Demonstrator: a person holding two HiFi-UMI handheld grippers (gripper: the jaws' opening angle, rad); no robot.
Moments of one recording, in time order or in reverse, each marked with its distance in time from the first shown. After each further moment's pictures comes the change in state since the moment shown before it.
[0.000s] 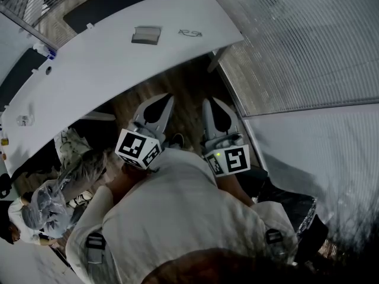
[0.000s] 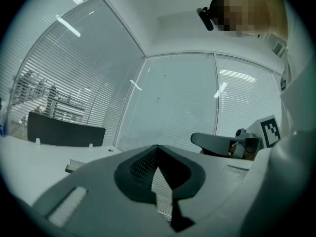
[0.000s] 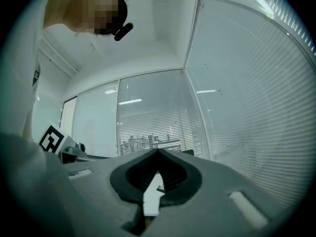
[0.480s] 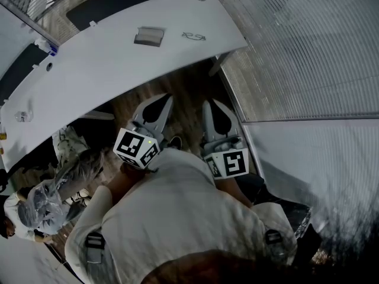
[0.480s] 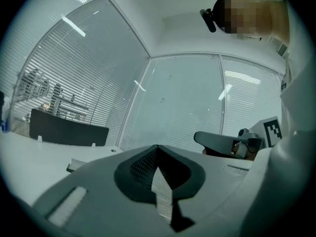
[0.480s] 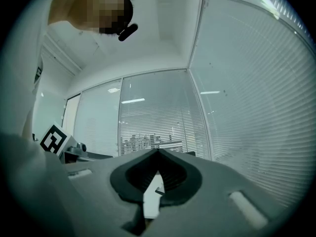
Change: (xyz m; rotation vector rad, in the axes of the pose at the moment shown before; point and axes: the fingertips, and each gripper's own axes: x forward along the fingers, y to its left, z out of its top) left arm 0.009 0.023 -0.002 -0.025 -0.014 0.032; right arm 0.020 -0.002 -0.001 -0.041 -0.008 0.028
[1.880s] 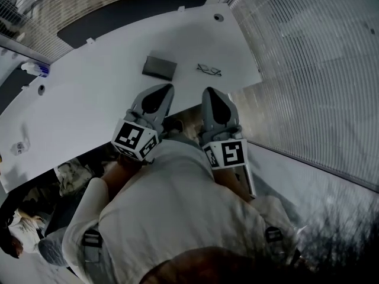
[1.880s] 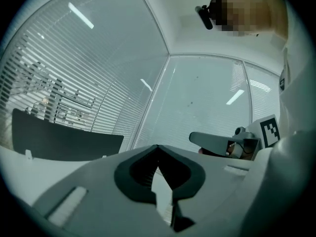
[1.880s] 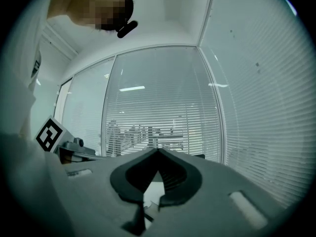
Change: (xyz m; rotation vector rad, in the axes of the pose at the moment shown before) left arm 0.136 0.260 0.079 -0.072 -0.010 -0.012; right arm 0.314 -0.022 -0.029 -0.074 0.102 0.001
